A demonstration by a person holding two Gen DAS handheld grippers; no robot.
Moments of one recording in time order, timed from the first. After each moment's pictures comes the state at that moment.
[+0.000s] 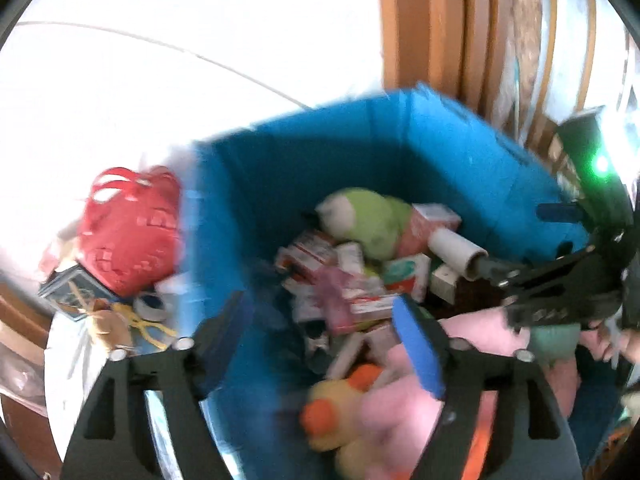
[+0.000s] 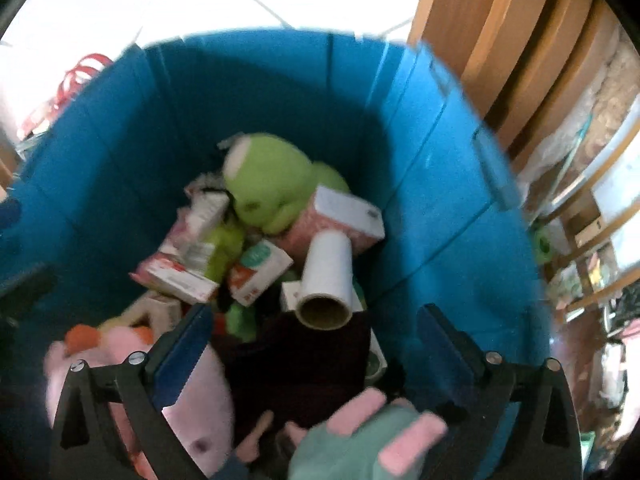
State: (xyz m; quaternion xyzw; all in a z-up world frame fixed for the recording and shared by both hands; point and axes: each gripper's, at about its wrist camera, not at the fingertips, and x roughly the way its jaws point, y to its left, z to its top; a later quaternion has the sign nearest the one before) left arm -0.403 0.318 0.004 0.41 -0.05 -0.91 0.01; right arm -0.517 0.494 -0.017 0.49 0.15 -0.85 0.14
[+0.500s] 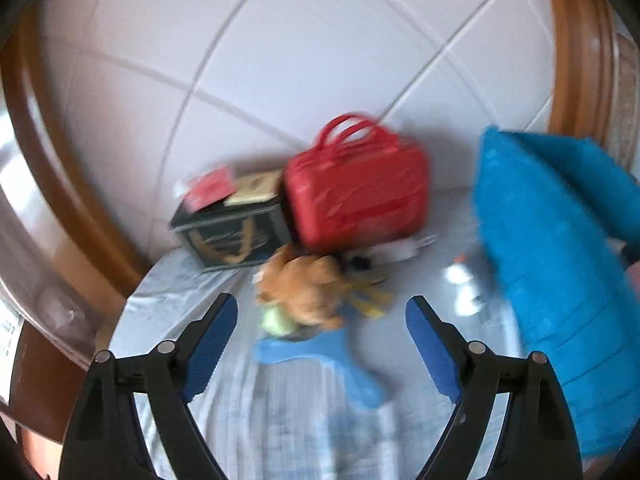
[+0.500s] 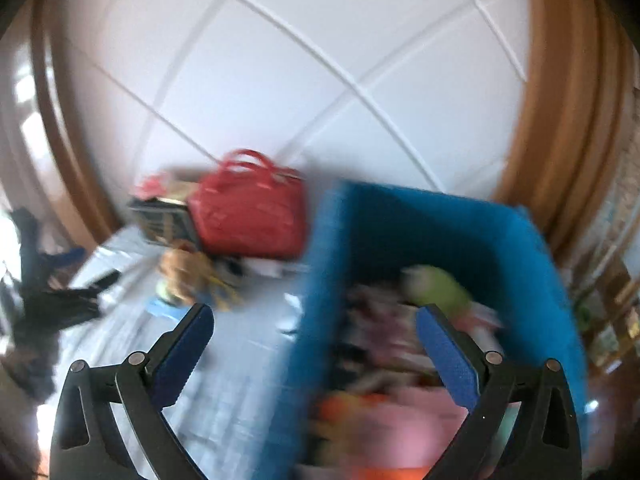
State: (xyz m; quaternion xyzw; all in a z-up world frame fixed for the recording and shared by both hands) left arm -0.268 -0.056 -0.014 0.38 -0.02 -0.91 0.16; right arm -0.351 0.257 0.118 0.34 0.09 -0.89 0.27
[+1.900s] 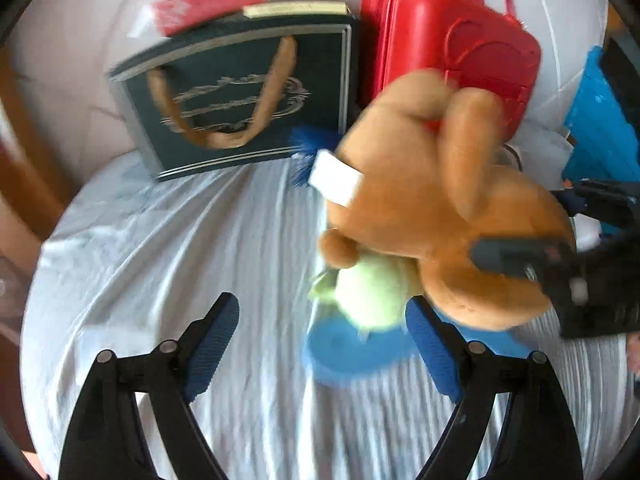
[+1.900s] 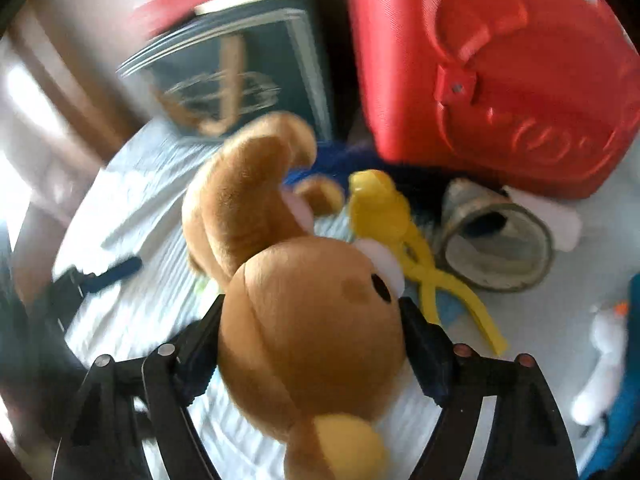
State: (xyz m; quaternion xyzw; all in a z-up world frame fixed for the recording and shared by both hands) left arm -0.335 -0.242 -0.240 0.46 0.05 -0.88 0.09; right arm -0.426 -0.113 -0.202 0.49 0.16 -0.78 0.36
